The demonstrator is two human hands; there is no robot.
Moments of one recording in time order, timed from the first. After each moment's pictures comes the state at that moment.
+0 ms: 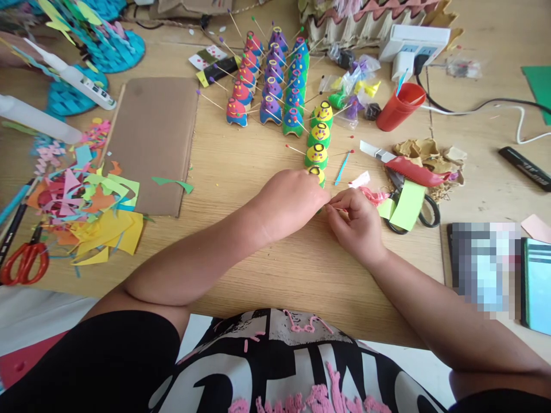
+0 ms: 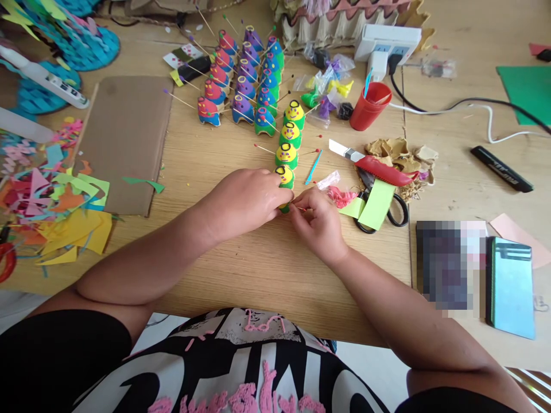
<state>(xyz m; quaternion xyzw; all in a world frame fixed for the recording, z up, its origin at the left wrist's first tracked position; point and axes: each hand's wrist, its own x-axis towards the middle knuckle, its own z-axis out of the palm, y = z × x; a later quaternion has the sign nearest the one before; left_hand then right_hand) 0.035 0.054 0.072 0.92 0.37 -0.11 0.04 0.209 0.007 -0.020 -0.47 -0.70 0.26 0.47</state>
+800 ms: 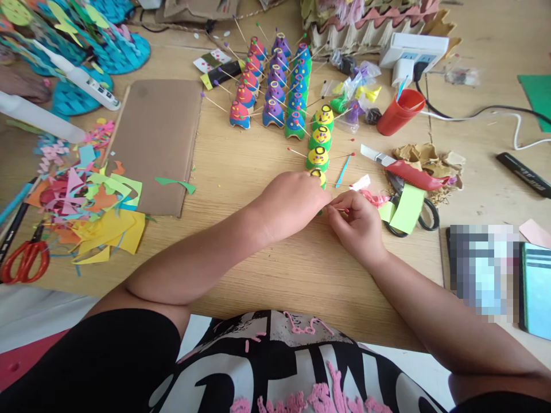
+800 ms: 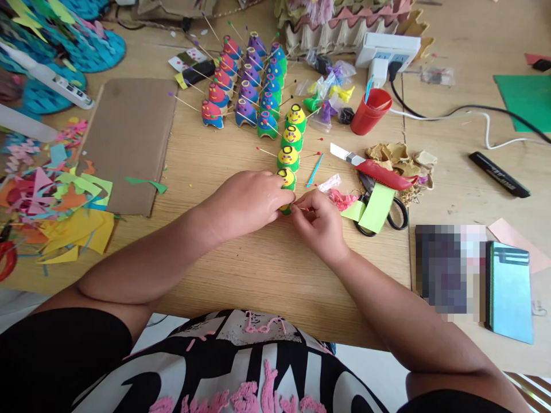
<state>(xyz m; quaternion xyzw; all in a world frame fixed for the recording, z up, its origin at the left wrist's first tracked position) 0.032 0.056 0.066 0.93 0.36 -0.08 0.04 0.209 0.007 -0.025 -0.49 -0.66 0.31 0.48</state>
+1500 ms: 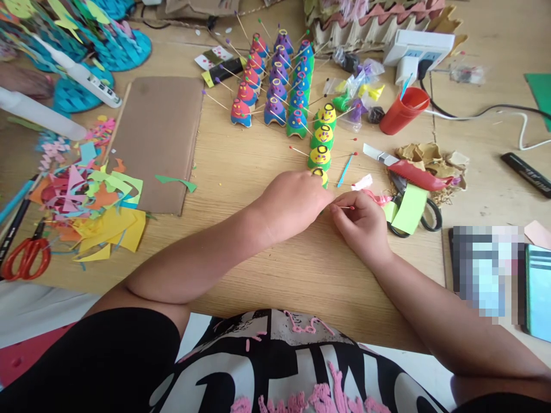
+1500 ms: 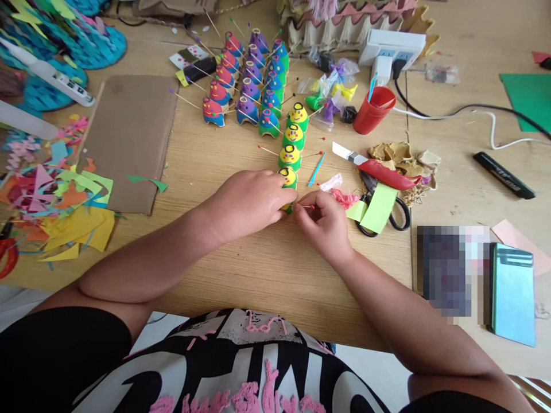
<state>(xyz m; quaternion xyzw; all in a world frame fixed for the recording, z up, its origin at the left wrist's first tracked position) 0.030 0.052 0.065 0.93 0.37 -0.06 0.03 0.212 0.007 -0.025 -0.51 -0.63 0.36 0.47</state>
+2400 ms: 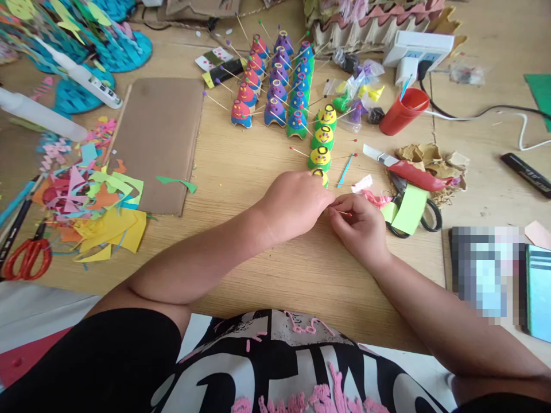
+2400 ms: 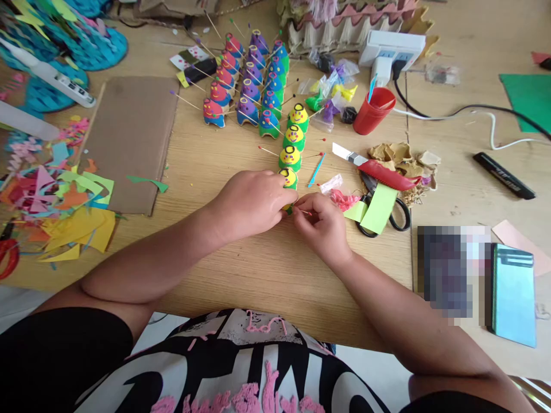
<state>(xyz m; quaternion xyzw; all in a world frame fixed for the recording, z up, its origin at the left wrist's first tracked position) 0.032 0.053 0.057 0.92 0.38 -0.02 0.02 0.209 0.004 -0.021 -0.49 -0.65 0.33 0.47</state>
